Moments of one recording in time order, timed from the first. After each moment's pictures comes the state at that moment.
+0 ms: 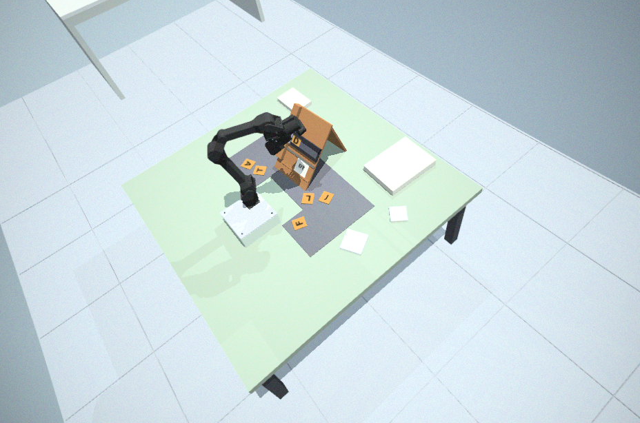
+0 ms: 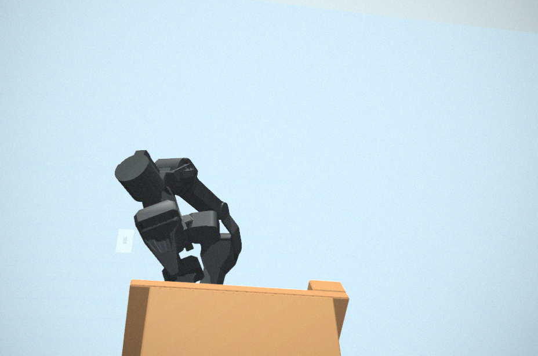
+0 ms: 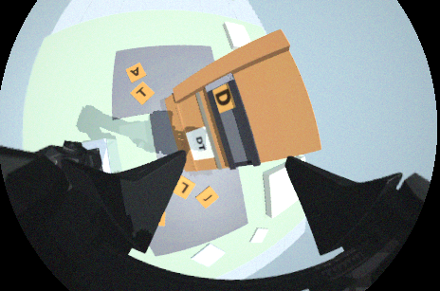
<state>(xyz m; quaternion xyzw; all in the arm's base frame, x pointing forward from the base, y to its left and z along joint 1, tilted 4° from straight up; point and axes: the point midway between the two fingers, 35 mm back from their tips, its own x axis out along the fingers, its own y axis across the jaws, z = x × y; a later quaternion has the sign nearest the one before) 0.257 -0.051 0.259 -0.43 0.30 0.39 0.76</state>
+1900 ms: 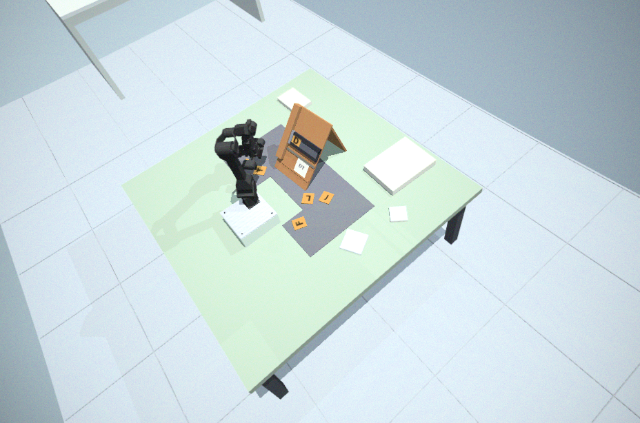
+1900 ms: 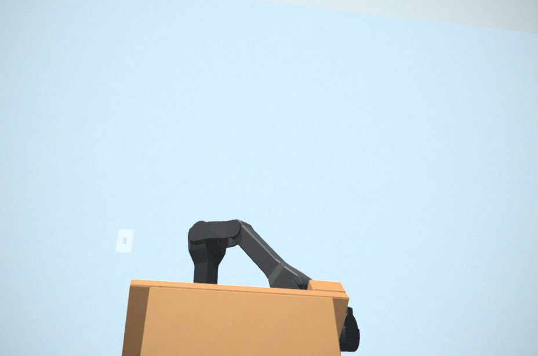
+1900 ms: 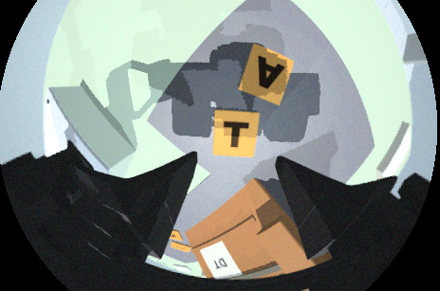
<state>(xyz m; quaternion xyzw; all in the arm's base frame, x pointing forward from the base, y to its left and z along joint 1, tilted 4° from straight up) 0.162 0.175 0.047 -0.63 0.29 0.63 0.36</state>
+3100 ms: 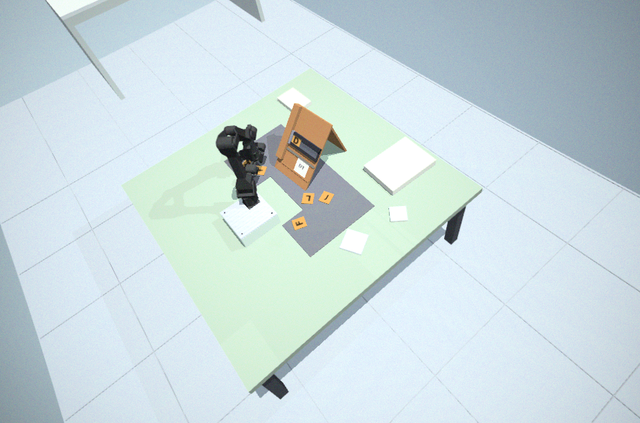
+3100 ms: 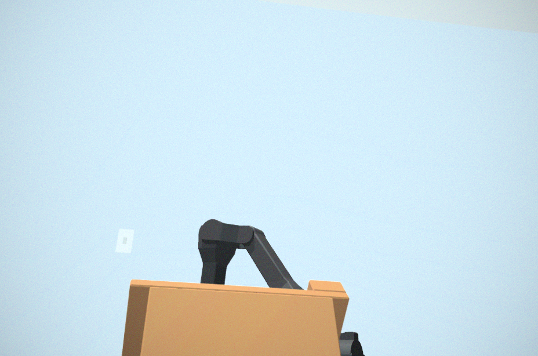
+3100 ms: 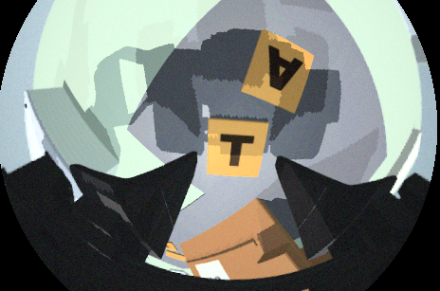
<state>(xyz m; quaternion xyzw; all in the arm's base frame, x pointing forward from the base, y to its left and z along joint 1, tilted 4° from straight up) 0.163 0.183 0.009 -0.64 0.29 0.62 0.35</state>
